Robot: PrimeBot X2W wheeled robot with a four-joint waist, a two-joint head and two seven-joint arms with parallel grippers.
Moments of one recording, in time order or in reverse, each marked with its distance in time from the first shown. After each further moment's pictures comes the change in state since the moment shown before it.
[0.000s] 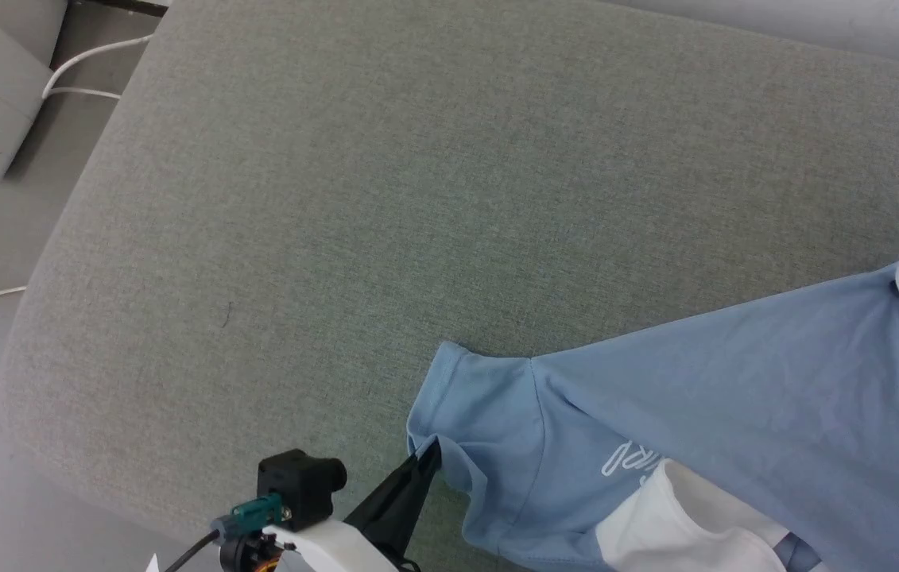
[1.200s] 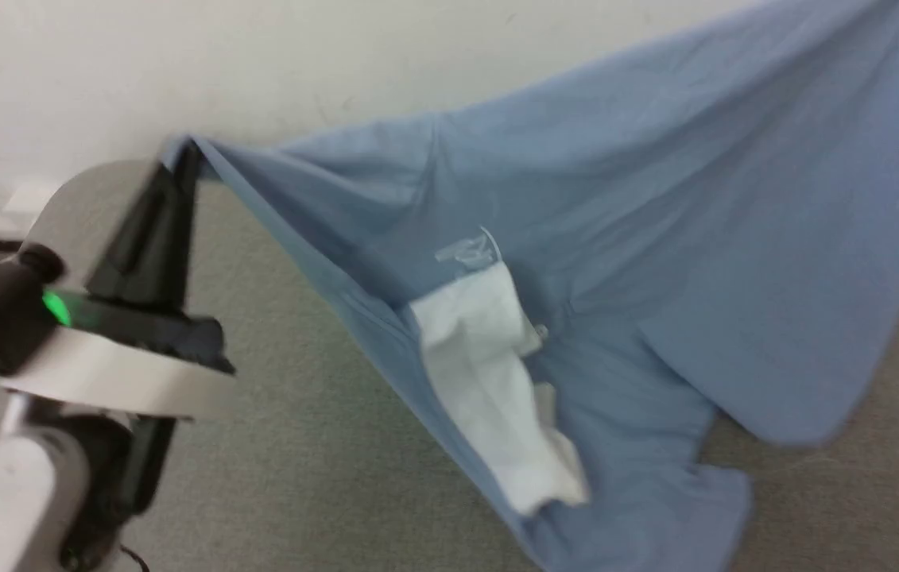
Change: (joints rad) left arm -0.265 0.201 0.315 -0.215 0.105 0.109 -0.053; right arm -0.128 0.019 -0.164 -0.282 0.091 0.001 -0.610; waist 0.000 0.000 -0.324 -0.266
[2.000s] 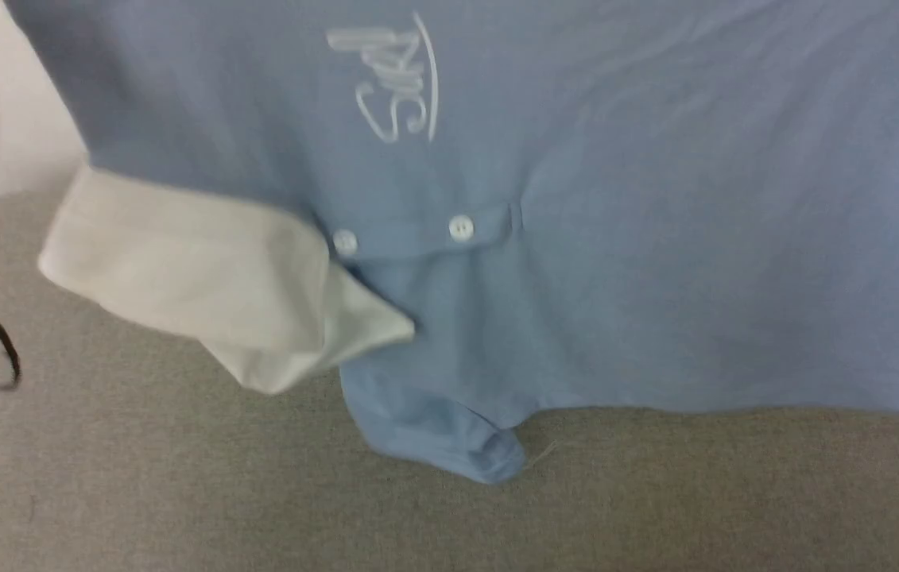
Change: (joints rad) left arm -0.487 0.098 0.160 0.015 -0.051 -0.052 0.095; right arm -0.170 -0.020 -0.111 -0.135 -0.036 0.000 0.018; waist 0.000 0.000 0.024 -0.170
